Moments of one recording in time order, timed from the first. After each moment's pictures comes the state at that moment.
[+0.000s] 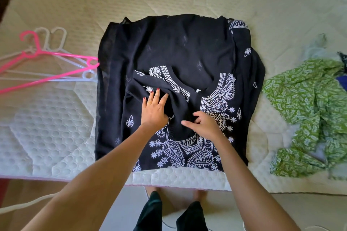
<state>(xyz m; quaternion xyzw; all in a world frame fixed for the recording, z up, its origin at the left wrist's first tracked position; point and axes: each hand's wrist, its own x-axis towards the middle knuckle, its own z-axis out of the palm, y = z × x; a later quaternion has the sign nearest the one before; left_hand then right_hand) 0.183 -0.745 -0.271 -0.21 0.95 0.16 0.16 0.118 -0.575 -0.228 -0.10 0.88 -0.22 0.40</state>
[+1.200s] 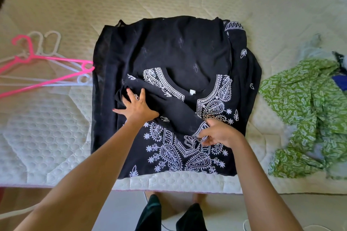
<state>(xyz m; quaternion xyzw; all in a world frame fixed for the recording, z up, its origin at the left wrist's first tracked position) 0.168 -0.775 -0.254 -0.40 0.85 0.19 0.27 0.096 -0.547 -0.207 0.09 0.73 -0.34 0.59</state>
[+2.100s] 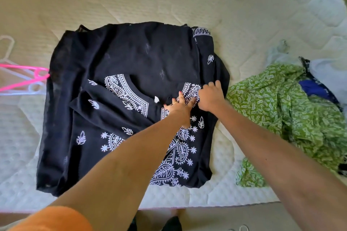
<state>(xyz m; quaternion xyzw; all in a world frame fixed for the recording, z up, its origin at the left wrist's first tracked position) 0.028 -0.592 -0.260 -0.08 0.92 0.12 0.37 -0.053 -0.506 -0.236 -0.34 0.90 0.23 0.12</state>
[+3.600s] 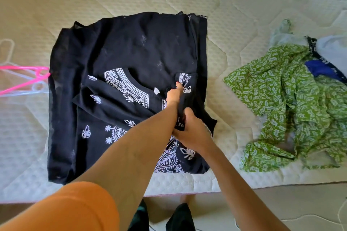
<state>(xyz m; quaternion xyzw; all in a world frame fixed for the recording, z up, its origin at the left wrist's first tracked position) 0.026 -0.607 -0.271 -0.27 0.87 0.32 0.26 0.102 -0.497 -0.182 -0.15 0.85 -0.38 0.33</state>
